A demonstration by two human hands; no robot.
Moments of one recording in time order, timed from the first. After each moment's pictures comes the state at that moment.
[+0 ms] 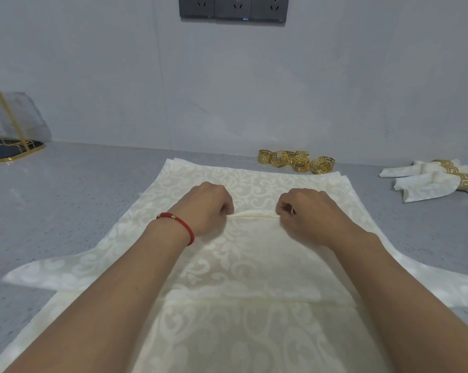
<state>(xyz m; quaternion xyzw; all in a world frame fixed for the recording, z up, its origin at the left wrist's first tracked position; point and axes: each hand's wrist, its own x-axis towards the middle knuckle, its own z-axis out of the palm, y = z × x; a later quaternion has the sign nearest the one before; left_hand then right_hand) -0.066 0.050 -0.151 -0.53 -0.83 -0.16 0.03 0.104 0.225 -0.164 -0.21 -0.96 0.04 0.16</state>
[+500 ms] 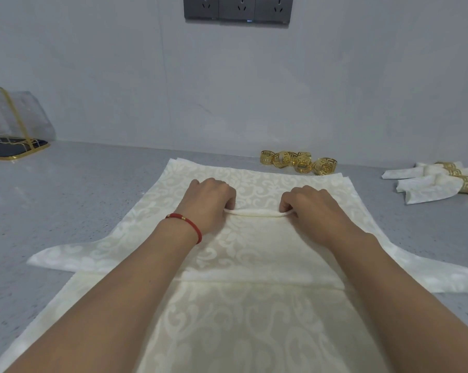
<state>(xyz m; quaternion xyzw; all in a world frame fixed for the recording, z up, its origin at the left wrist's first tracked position) -0.061 0.052 -0.148 -0.52 -0.84 -0.10 0.12 0.105 0.221 -0.157 -0.20 -0.97 -0.03 0.13</state>
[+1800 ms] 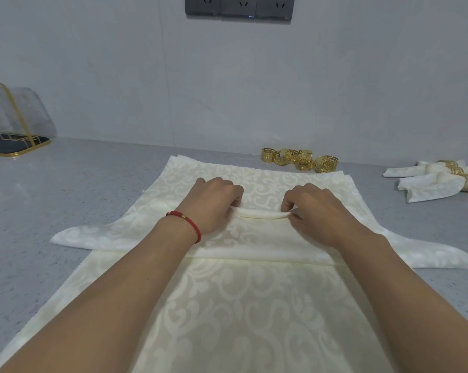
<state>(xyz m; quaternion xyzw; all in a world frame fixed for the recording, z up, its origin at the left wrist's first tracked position) -0.057 0.048 -0.149 -0.57 -0.81 -0.08 0.12 0.114 0.219 -0.157 -0.19 -0.97 0.02 0.14</state>
